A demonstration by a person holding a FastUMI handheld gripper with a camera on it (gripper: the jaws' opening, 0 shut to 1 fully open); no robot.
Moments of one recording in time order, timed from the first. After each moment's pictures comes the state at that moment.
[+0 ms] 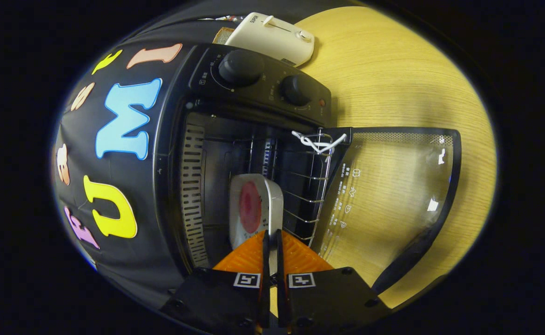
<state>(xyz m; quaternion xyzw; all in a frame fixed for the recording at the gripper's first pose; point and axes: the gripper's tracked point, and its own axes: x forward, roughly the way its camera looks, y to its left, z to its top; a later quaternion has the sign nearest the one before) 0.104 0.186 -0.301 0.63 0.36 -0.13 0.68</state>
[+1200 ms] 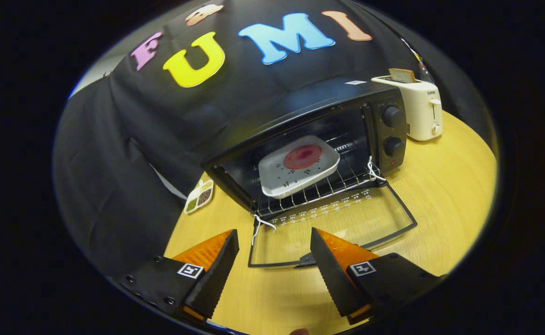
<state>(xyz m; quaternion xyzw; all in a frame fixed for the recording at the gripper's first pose) -0.021 0.203 -0.259 0.18 0.41 0.16 0.88</state>
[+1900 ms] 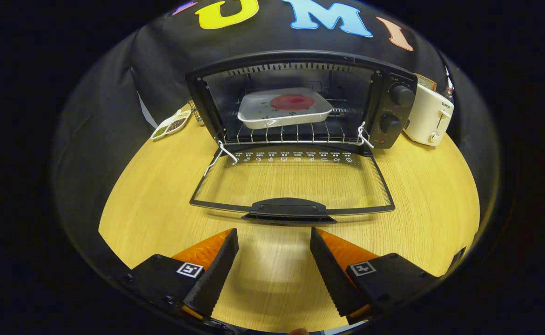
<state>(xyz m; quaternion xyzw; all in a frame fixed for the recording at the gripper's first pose) -0.065 0.165 -0.336 0.01 0.52 0.15 0.84</state>
